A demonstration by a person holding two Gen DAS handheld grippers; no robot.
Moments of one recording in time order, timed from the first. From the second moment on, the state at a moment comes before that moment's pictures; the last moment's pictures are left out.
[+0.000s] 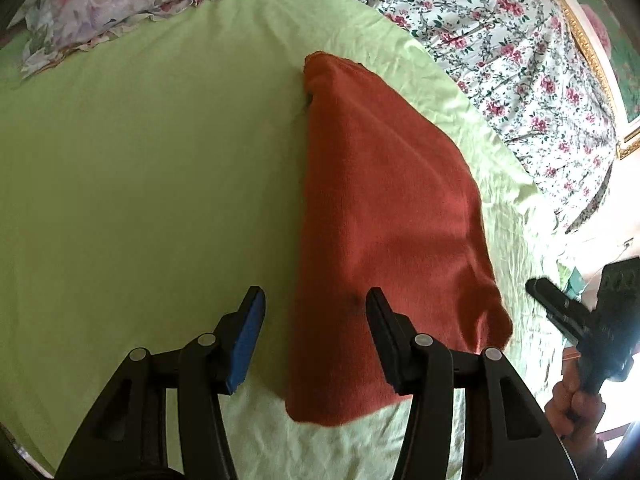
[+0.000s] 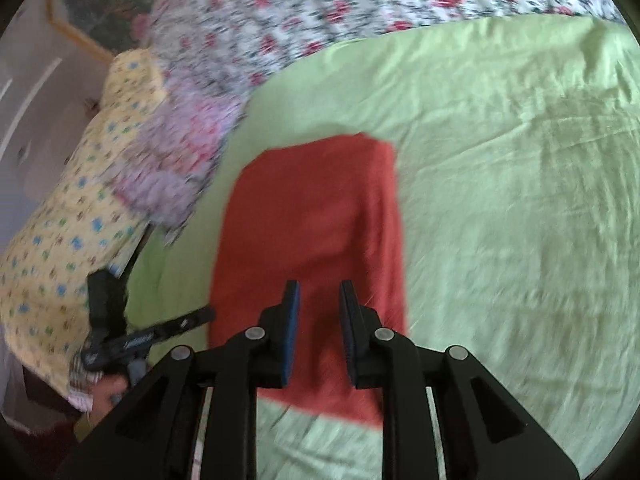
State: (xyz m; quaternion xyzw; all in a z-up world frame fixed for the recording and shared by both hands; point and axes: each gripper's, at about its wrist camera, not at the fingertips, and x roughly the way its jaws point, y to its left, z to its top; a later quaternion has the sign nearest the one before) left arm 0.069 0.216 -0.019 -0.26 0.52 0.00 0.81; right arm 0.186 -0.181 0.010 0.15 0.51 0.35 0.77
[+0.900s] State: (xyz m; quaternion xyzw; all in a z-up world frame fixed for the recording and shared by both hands) left arm 0.046 0.170 -0.045 -0.21 0.54 -0.12 0.80; right arm 0.162 -0.195 -0.067 0.13 0.57 0.29 0.75
